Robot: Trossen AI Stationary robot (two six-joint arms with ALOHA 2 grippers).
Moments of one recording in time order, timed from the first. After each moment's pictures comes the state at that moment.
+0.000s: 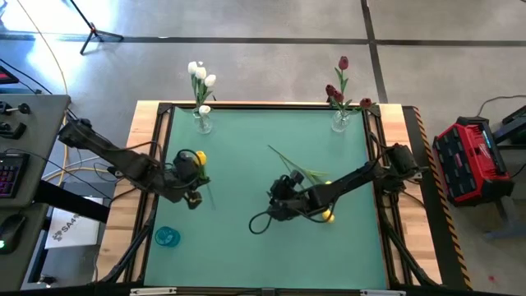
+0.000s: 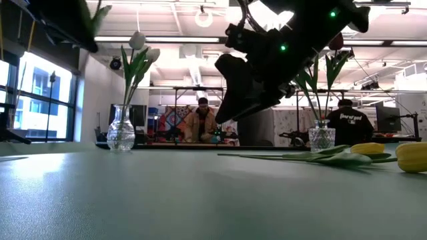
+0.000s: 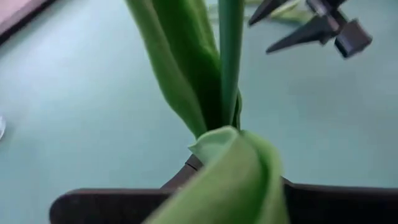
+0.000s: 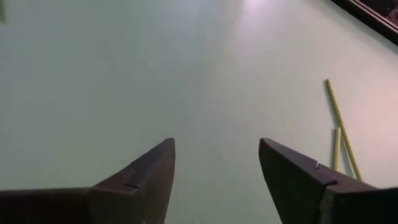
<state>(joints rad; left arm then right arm) -0.49 0.96 0.82 -0.83 -0.59 -0.79 0.32 1.90 1.13 -0.19 0.73 0.60</state>
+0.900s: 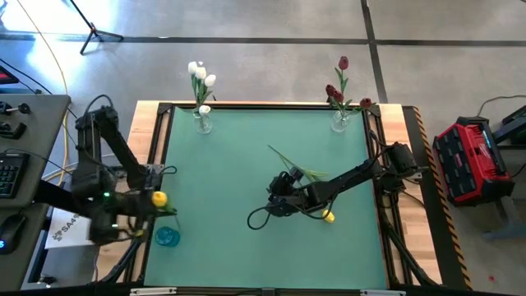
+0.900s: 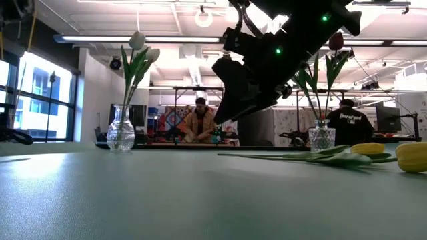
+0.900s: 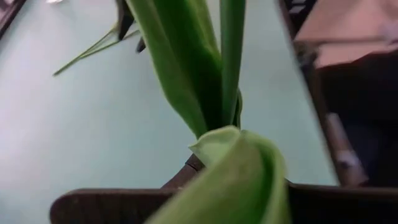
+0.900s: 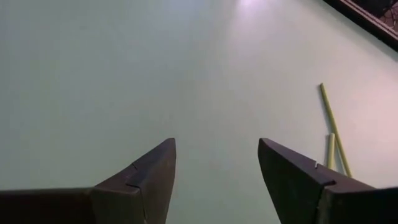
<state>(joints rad) -1.23 1.05 1.12 -1.24 -0.80 -1.01 0.29 1.90 1.13 -0.19 0.73 0.57</state>
